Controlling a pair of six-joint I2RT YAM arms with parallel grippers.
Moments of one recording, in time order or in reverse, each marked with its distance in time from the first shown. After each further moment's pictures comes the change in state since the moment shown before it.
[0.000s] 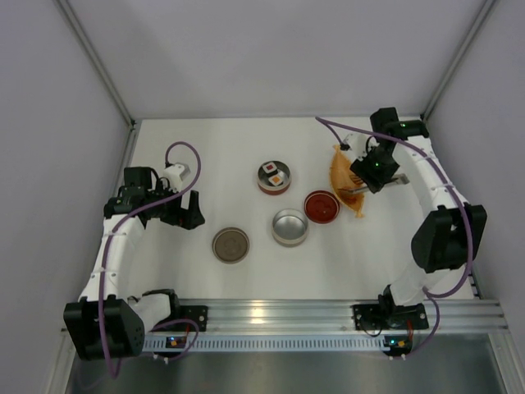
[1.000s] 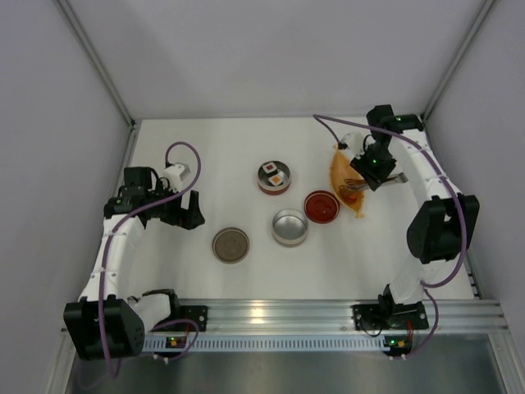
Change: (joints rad) left arm 0.000 0.000 0.000 0.000 0.000 0.000; right arm 0.002 0.089 0.075 -0.059 -0.004 -0.008
